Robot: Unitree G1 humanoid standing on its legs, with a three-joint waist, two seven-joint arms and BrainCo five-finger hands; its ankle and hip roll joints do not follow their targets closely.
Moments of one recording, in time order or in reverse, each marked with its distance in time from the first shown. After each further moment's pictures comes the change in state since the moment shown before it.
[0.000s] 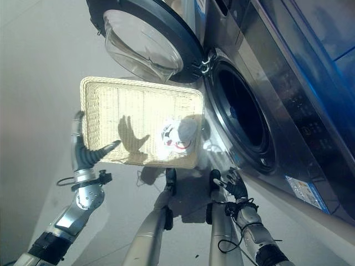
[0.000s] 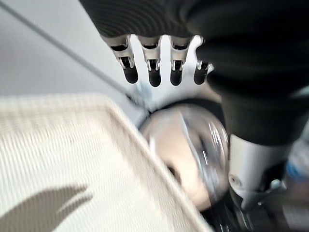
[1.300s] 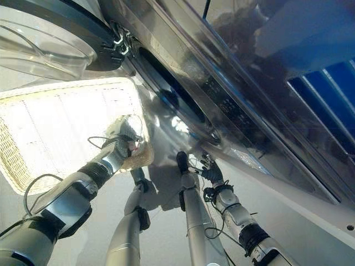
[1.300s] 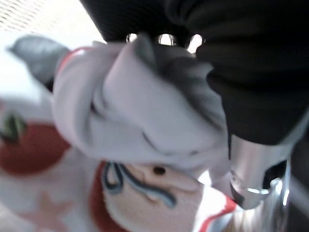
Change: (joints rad) left arm -0.717 -0.167 -0.404 0.927 -0.003 0.431 -0.415; right arm -0.169 0.036 0.165 -0.040 0.036 0.040 -0.002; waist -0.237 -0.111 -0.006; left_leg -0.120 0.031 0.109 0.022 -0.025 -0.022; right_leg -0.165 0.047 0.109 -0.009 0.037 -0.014
